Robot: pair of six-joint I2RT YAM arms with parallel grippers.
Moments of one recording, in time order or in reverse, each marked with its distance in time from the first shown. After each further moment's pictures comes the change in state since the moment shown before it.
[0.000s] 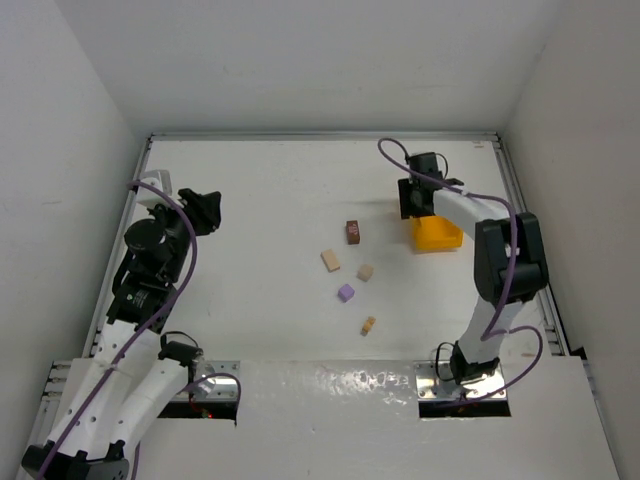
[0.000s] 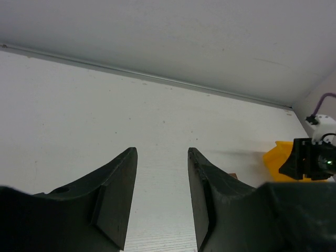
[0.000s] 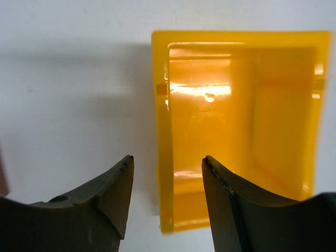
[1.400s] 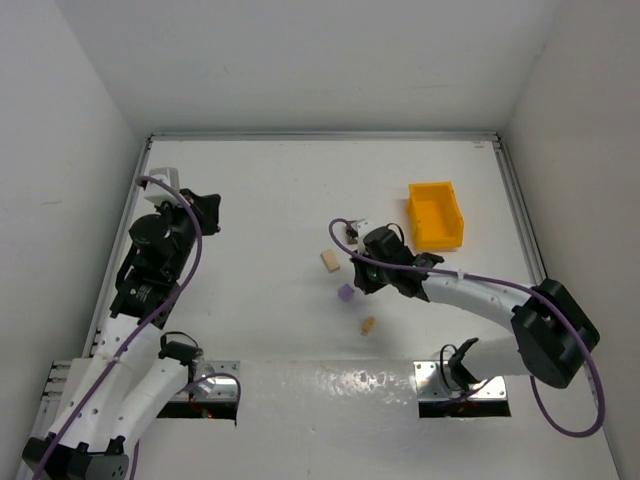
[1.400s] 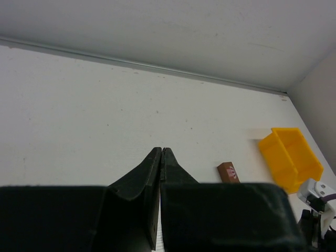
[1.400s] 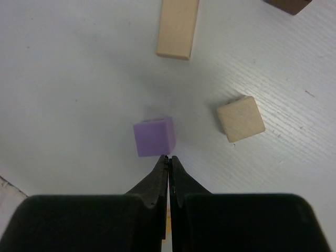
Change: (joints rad) left arm 0.000 0.036 0.000 -0.001 0.057 0.000; right arm 0.538 -0.514 -0.556 0.157 -0.267 0.197
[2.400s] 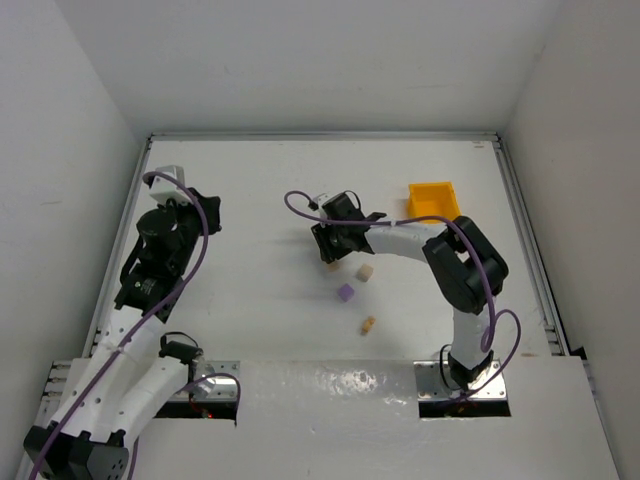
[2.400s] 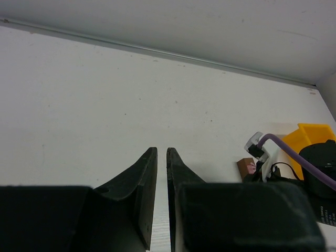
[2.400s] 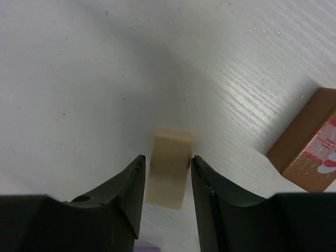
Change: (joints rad) left arm 0.000 0.047 0.000 -0.026 -0.066 0.027; right arm -0.047 0.586 0.495 -0.001 -0.001 -0.106
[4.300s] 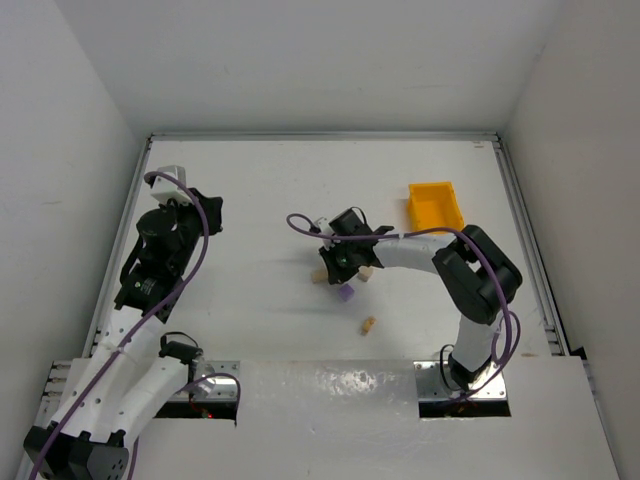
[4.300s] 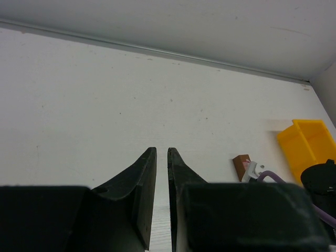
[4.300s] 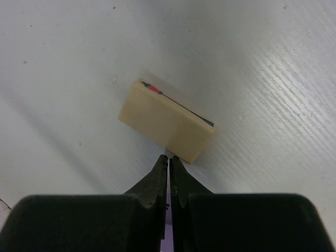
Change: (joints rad) left arm 0.000 0.001 0.000 0.000 0.027 -0.001; right arm 0.032 -0.092 -0.157 -0.033 -0.210 -0.070
